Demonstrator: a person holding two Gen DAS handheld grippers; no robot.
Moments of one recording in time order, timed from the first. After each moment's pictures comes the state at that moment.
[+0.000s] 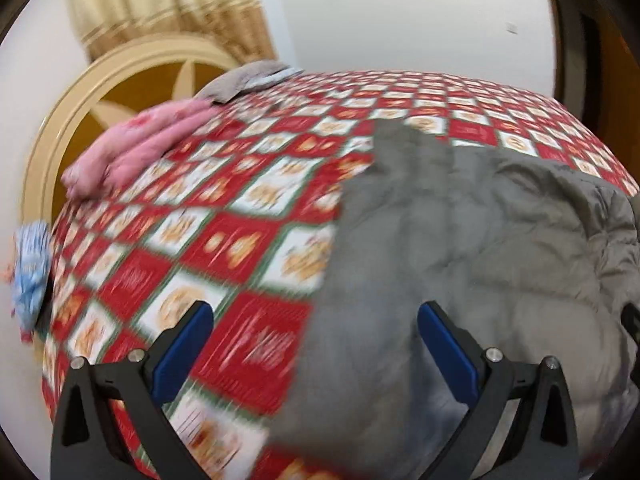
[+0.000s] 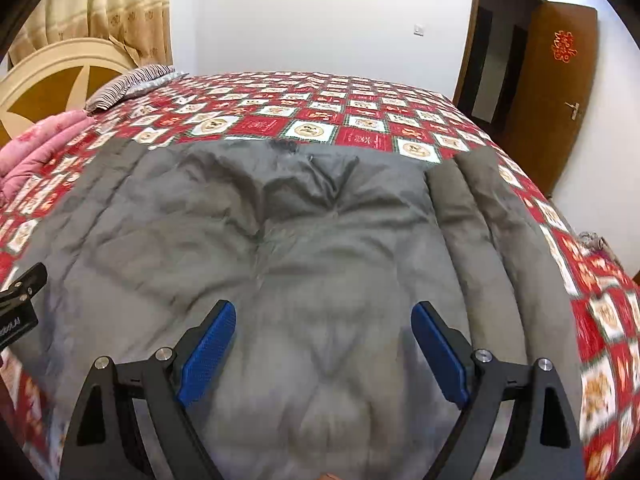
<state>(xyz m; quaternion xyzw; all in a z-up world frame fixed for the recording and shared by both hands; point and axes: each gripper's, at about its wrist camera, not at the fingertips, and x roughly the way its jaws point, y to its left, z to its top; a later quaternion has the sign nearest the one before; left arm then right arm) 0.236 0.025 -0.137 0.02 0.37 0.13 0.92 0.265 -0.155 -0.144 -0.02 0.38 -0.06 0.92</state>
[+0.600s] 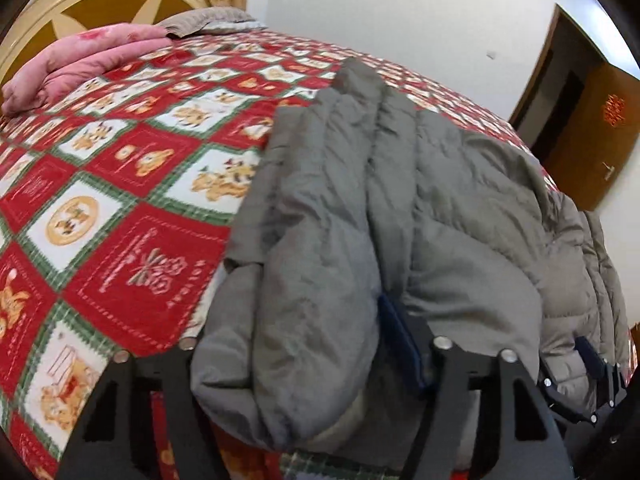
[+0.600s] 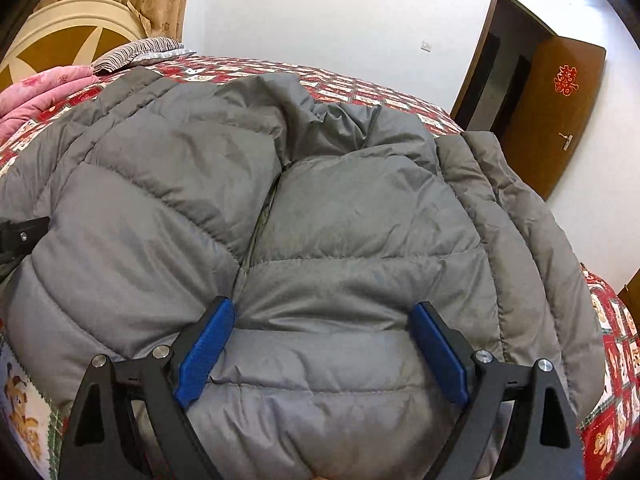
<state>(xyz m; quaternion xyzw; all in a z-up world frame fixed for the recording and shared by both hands) 0.244 0.013 -0.181 -0.11 0.41 -0.01 0.90 0.254 -0.129 -0.187 -0.09 0.37 -0.08 0.92</state>
